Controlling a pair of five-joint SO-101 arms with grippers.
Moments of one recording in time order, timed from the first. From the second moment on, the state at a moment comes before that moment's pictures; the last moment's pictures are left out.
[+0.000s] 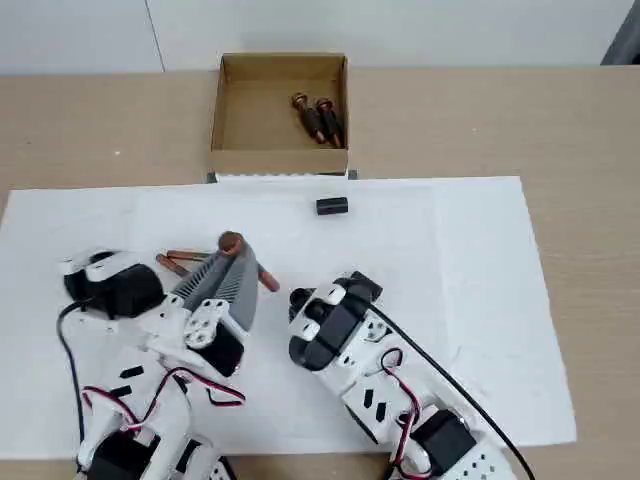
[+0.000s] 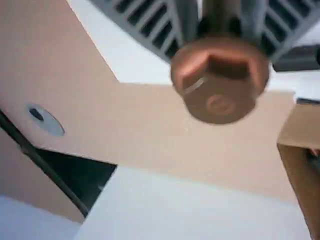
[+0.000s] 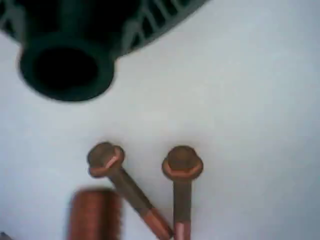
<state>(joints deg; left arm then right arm) 20.4 -103.4 72.0 50.9 33.2 -43.5 -102.9 92.5 38.2 9.0</state>
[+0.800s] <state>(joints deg) 25.3 -103.4 77.3 49.3 33.3 -44.2 -102.9 92.2 37.0 9.0</state>
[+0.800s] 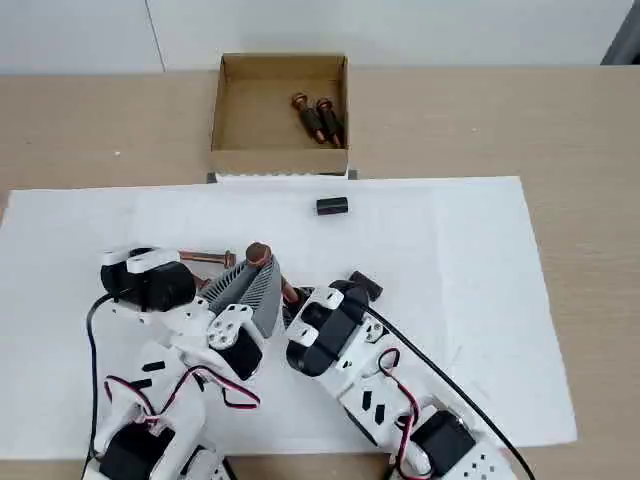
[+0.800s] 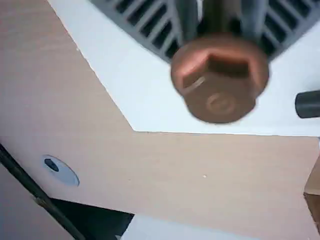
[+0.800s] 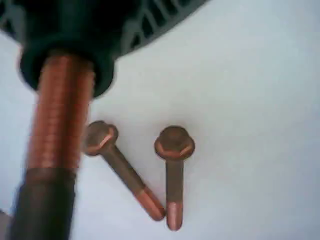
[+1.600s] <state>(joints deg) 33.8 -104.0 84.8 56.1 27.6 -44.0 -102.6 92.5 37.2 10.2</state>
